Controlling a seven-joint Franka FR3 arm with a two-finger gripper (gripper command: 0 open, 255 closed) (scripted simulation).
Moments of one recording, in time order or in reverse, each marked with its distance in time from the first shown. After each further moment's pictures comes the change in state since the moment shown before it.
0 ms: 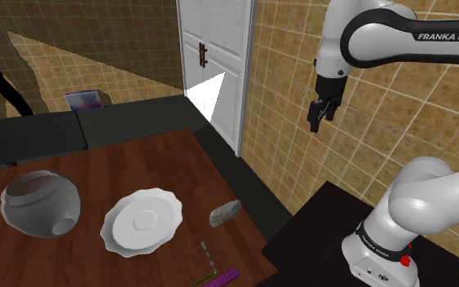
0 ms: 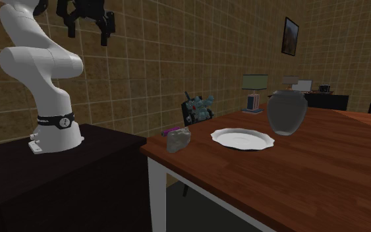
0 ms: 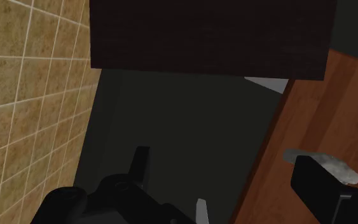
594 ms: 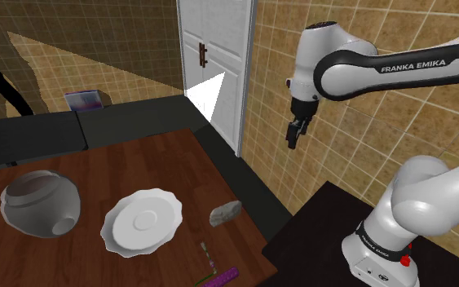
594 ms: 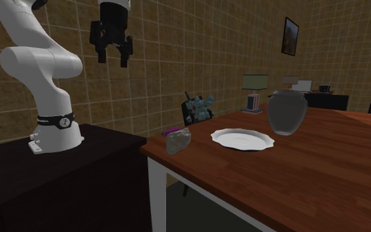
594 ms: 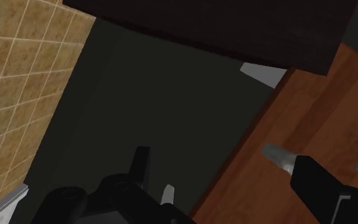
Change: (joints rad) arm 0.083 0.118 0.034 -0.100 0.012 0.265 -0.083
